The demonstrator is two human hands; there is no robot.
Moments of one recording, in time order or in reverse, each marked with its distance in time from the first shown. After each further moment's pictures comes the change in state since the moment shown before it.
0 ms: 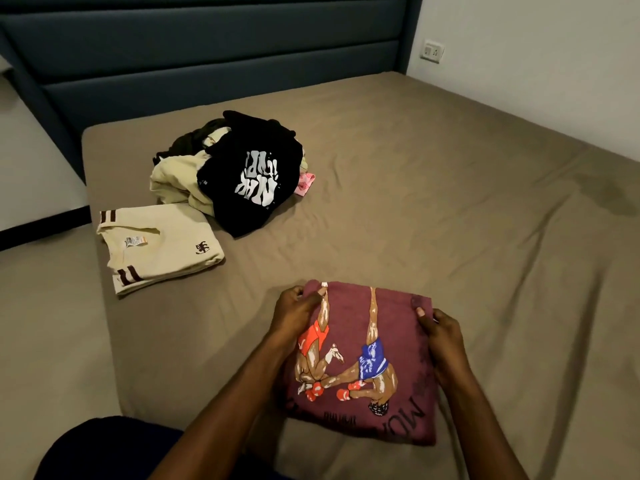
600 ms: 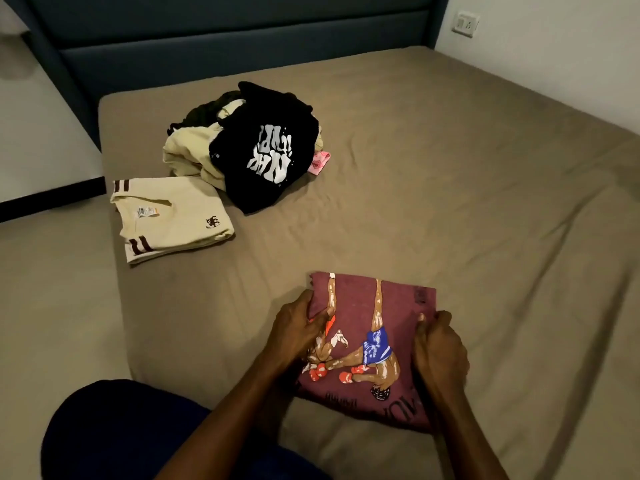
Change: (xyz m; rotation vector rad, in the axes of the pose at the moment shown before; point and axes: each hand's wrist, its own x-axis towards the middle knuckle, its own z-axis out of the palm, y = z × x) left_hand -0.036 -0.048 -0.015 0.704 0.048 0.312; right_hand -0.032 0.017 0.014 -0.898 0.187 -0.096
